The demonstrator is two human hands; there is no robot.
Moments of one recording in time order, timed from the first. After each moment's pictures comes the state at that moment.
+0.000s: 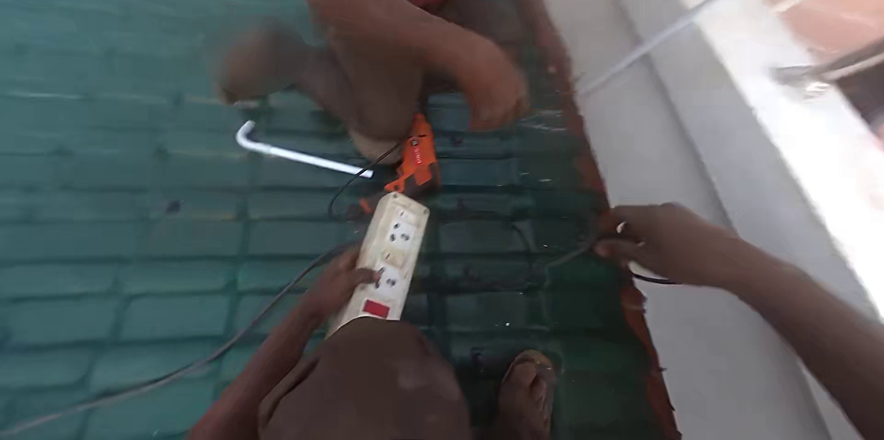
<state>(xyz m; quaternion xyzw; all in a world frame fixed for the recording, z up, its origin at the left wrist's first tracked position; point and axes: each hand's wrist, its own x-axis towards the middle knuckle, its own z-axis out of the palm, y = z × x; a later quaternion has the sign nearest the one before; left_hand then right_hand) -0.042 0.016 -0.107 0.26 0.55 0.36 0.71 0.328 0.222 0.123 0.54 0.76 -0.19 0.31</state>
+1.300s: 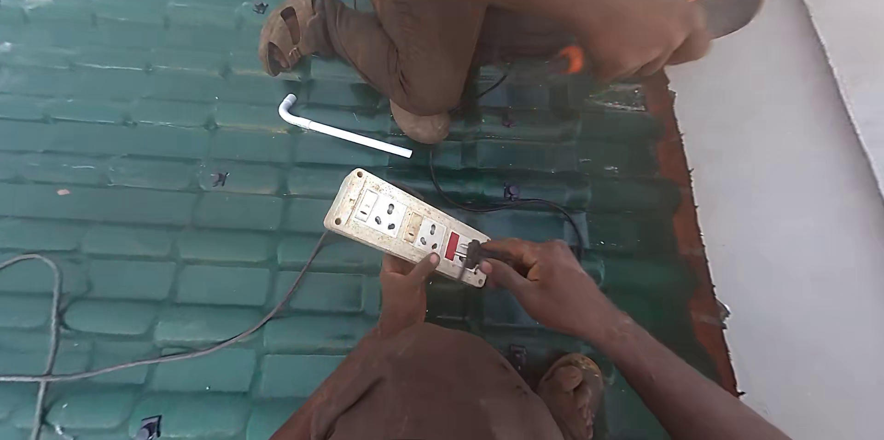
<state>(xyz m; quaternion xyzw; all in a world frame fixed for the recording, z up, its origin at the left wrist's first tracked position) 0.054 0.006 -0.131 -0.07 0.45 0.73 0.51 0.197 0.115 0.015 0.44 0.78 -0.43 0.02</state>
